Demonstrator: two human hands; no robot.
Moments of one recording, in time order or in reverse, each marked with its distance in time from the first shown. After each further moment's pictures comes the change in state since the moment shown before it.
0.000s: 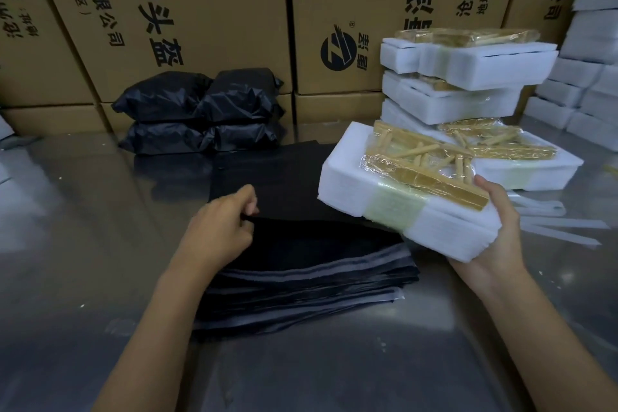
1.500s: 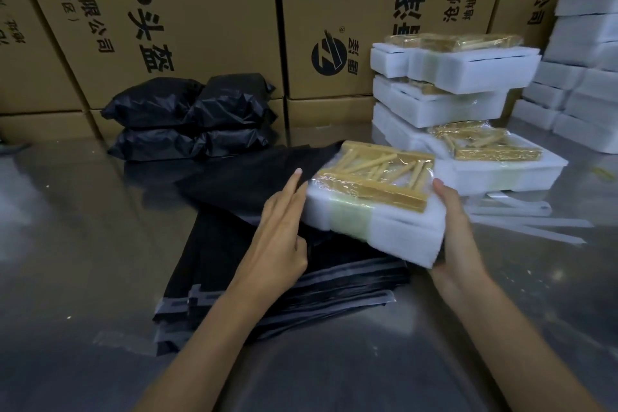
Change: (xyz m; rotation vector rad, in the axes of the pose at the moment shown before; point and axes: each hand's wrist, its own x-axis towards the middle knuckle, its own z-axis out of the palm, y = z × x) left_hand -0.011 0.069 0.043 -0.272 0.067 0.190; right_hand -0.009 0.018 0.023 -0.312 0.126 0.045
